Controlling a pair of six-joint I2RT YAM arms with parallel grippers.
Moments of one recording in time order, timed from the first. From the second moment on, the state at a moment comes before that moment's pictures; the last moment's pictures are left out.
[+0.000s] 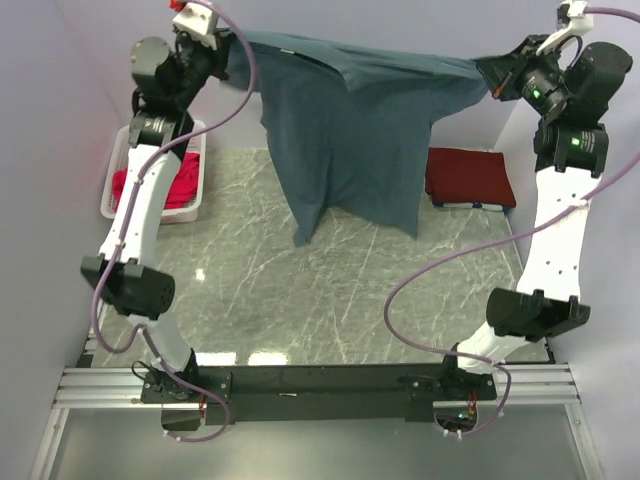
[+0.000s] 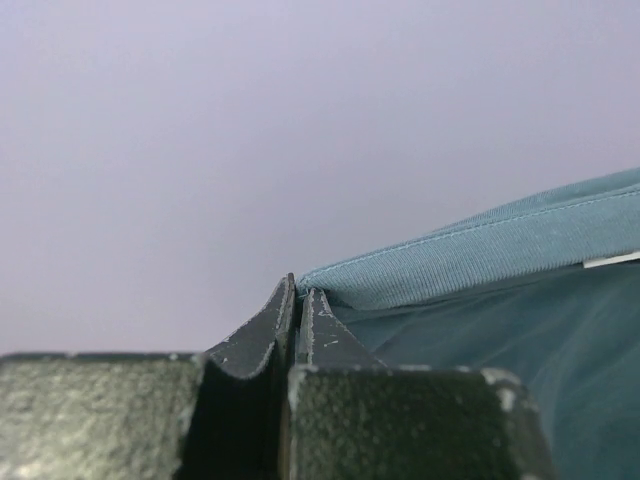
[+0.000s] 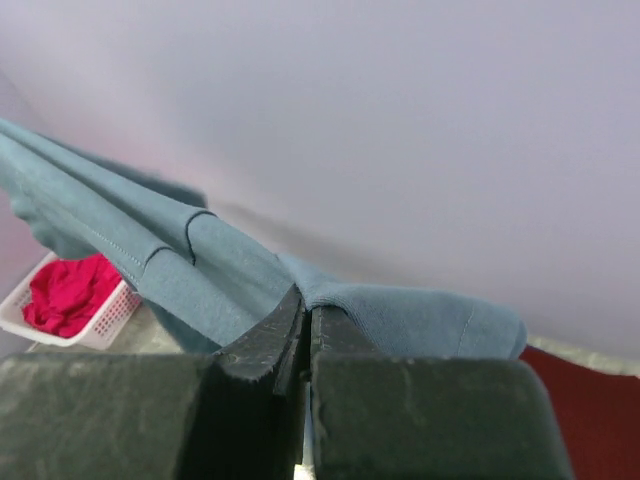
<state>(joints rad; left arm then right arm) -0.17 1.81 2.16 -0.07 0.27 0.13 -0.22 1.63 2.18 -0.47 -0.62 0.24</state>
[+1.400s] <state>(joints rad) -0.13 1.53 1.87 -0.12 0.34 0.07 -0.23 1.32 1.78 -0.26 -0.56 0.24</state>
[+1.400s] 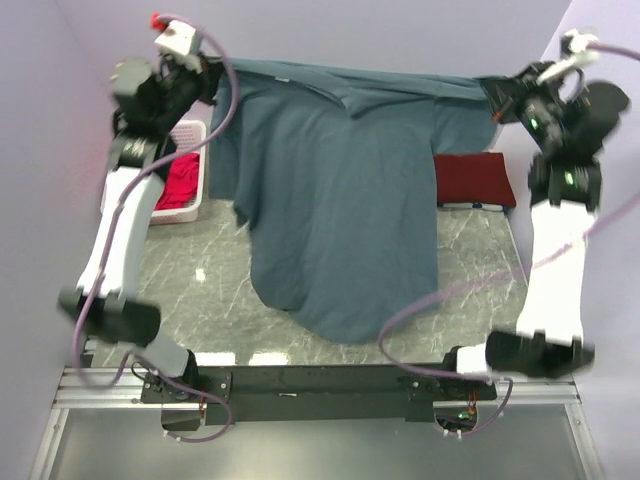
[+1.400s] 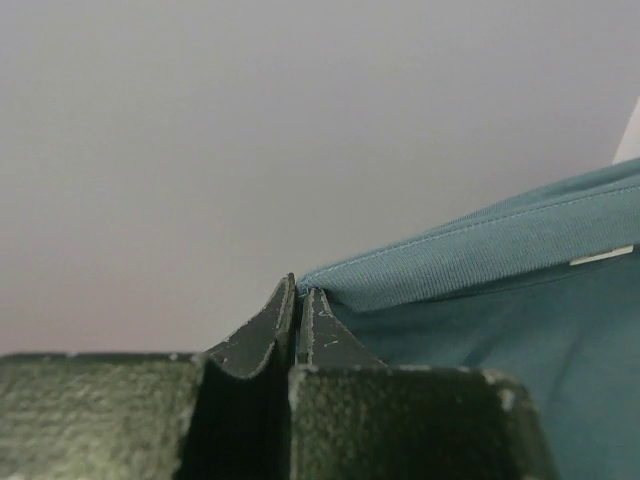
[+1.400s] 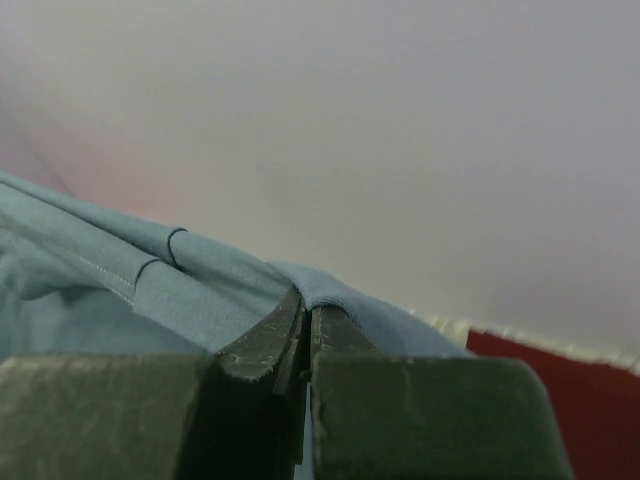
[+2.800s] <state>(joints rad) -0.15 1.31 0.89 -0.61 0.49 0.84 -0.22 1.54 1.10 -0.98 -0.49 -0.37</state>
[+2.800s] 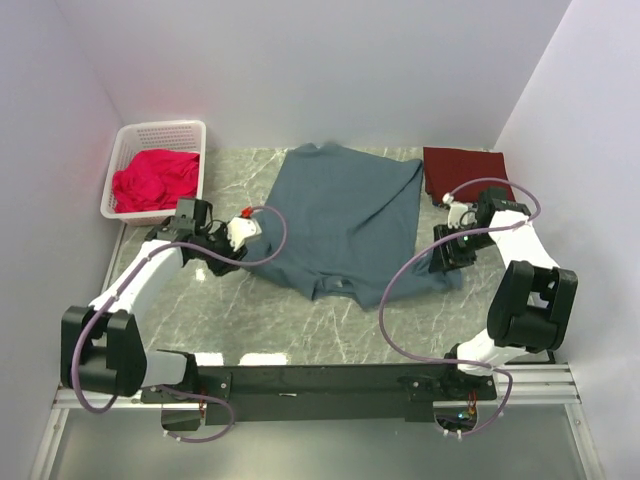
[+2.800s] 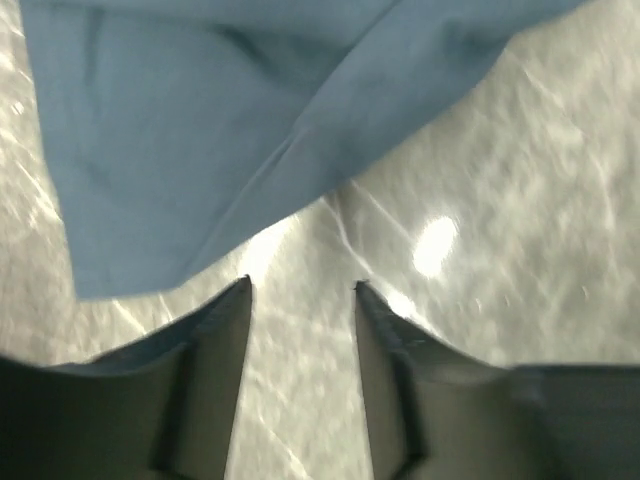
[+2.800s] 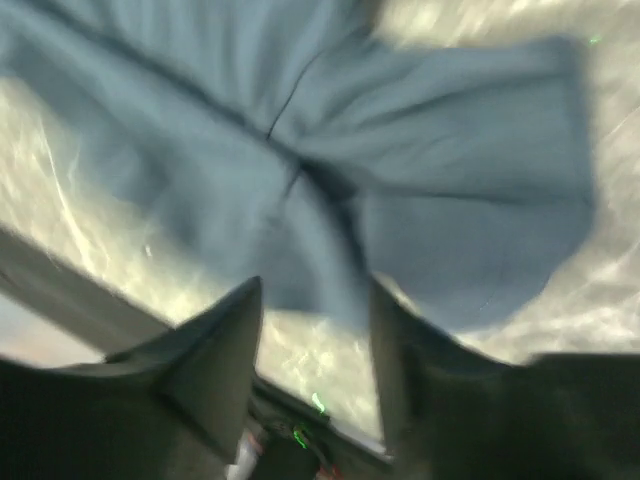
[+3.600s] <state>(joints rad) -0.61 1.26 0.78 -0.38 0.40 0.74 0.07 1.77 1.21 -0.97 -0.32 -0.45</state>
